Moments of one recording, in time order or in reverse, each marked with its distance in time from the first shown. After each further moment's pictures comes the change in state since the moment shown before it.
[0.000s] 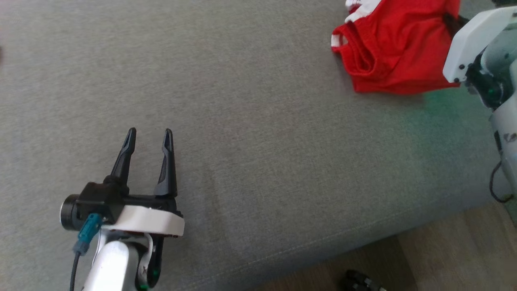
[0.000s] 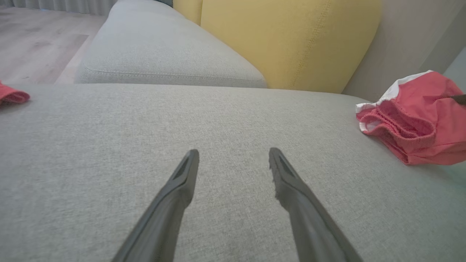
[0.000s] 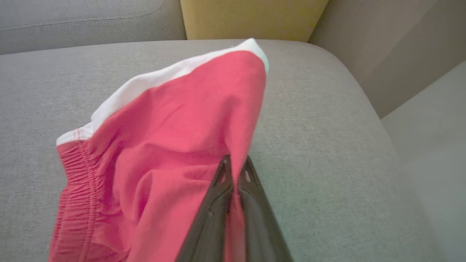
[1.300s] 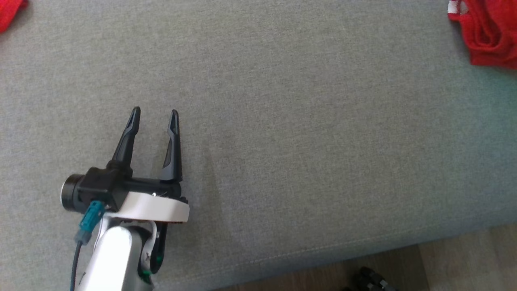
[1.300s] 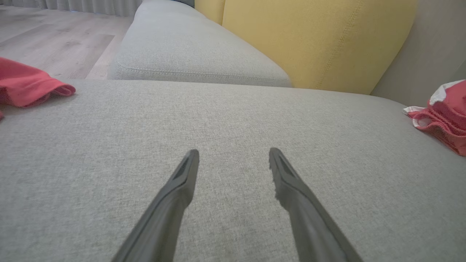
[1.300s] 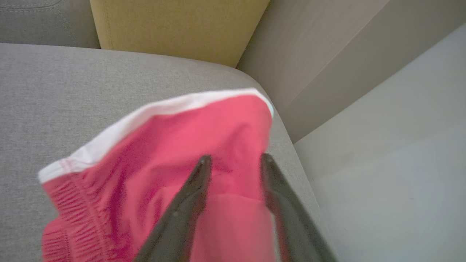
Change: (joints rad) left arm -0.062 0.012 -0.035 -0.030 0.008 0.006 0.001; right arm -0.204 -0.091 -0.460 0.291 -0.603 0.000 -0.172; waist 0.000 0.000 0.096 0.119
